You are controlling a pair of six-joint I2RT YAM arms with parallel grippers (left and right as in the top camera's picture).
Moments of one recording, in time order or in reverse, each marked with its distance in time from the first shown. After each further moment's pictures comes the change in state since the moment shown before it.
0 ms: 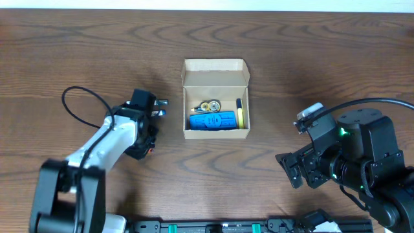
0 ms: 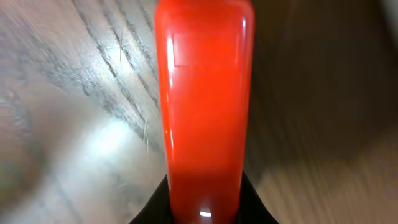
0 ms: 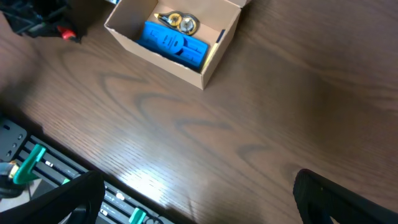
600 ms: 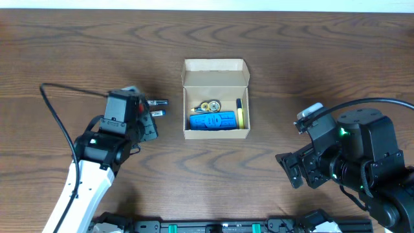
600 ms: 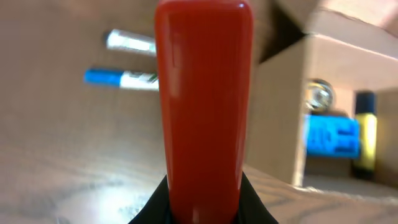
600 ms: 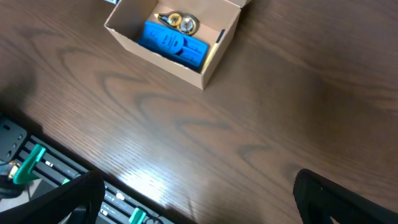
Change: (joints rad) left arm -0.042 -0.482 0.053 0.003 0.060 0.793; right arm 0.000 0.000 0.000 0.000 0.000 0.000
